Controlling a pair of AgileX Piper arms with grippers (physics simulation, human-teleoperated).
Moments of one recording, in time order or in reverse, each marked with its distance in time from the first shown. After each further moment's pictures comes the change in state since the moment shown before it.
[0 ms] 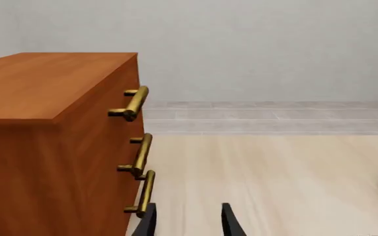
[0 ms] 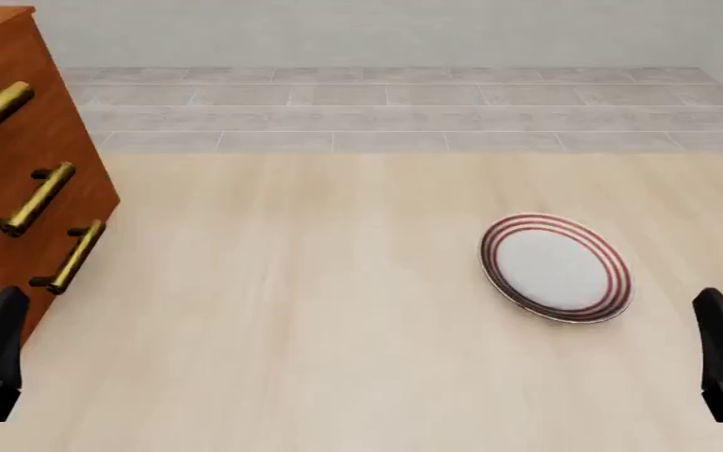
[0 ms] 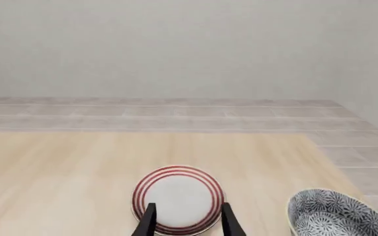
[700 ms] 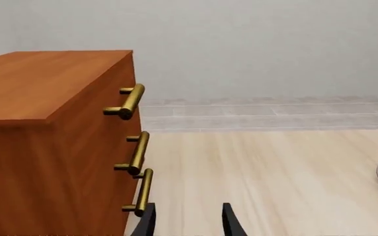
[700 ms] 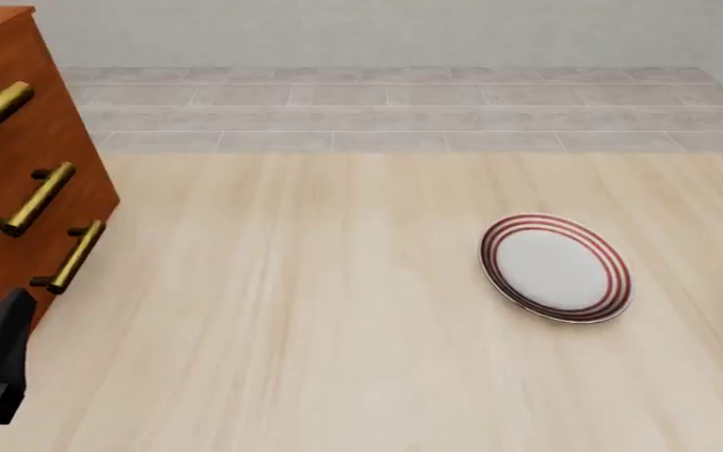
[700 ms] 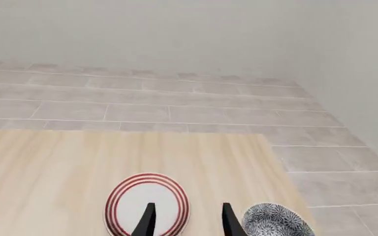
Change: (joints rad) left arm -0.015 0.004 -0.001 0.011 0.011; right arm -0.118 0.329 -0.568 0.394 -0.104
